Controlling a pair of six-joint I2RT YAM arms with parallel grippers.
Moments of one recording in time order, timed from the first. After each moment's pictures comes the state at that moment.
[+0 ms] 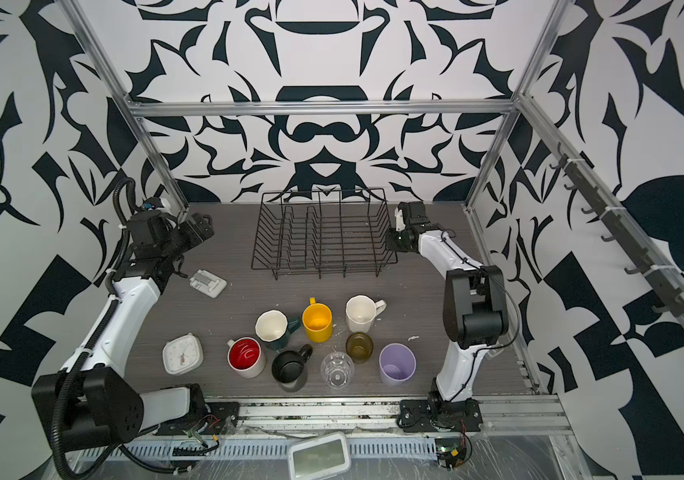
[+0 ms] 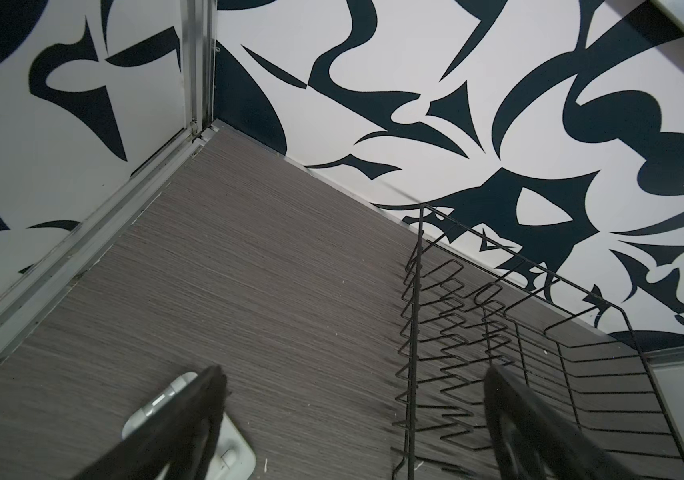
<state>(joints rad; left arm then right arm) 0.09 1.26 1.06 -0.23 0.11 -0.45 0.13 1.83 1.38 -0.47 -0.16 0.21</state>
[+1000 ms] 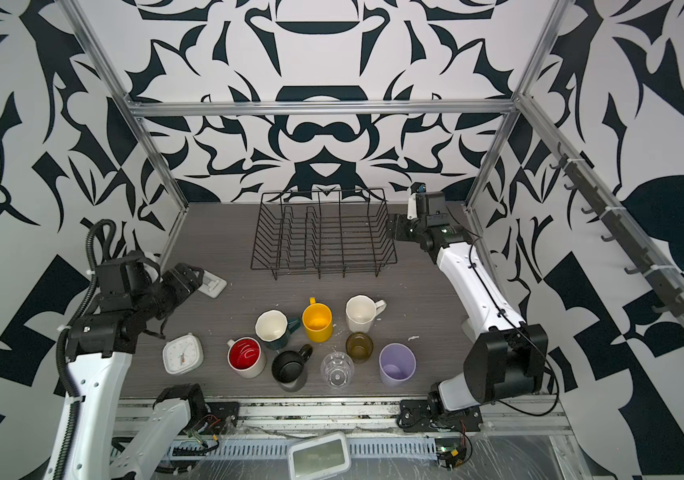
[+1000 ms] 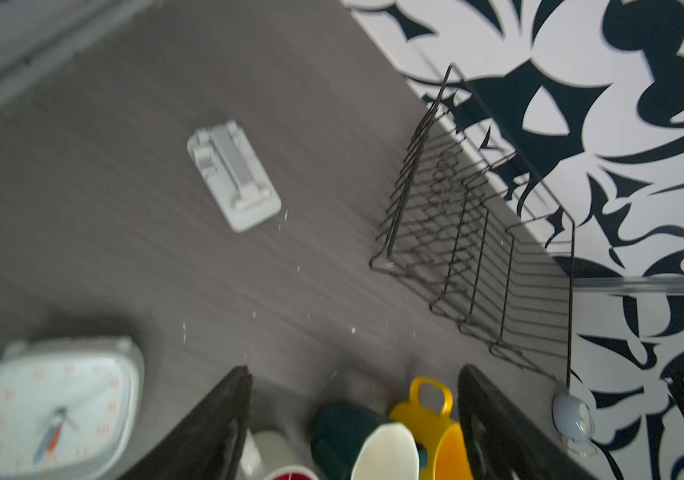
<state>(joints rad) 0.04 0.76 1.01 -1.01 0.19 -0.68 0.15 1.47 1.35 -0.56 -0.10 0.22</state>
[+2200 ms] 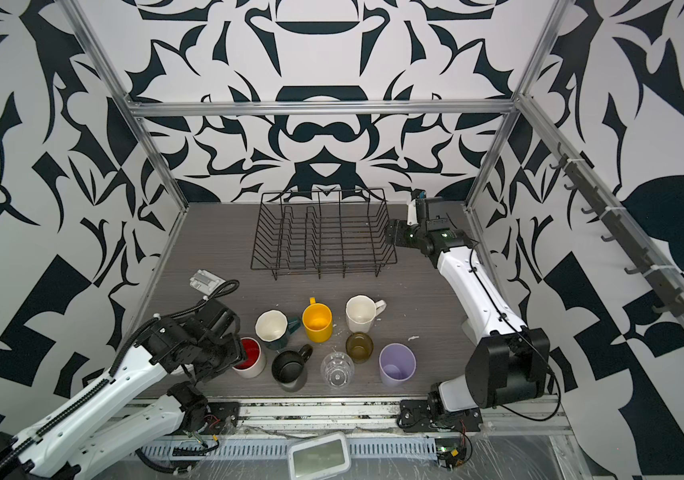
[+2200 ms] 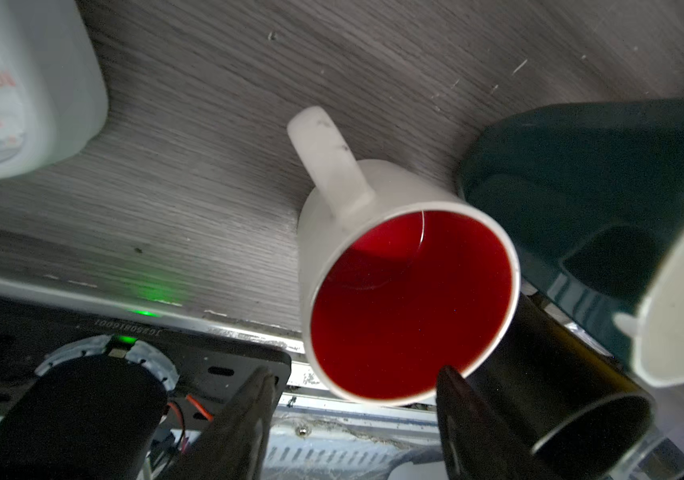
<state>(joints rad) -0.67 0.83 0.69 -1.21 0.05 -1.09 0.15 1.44 1.31 -0.58 -0.14 0.26</state>
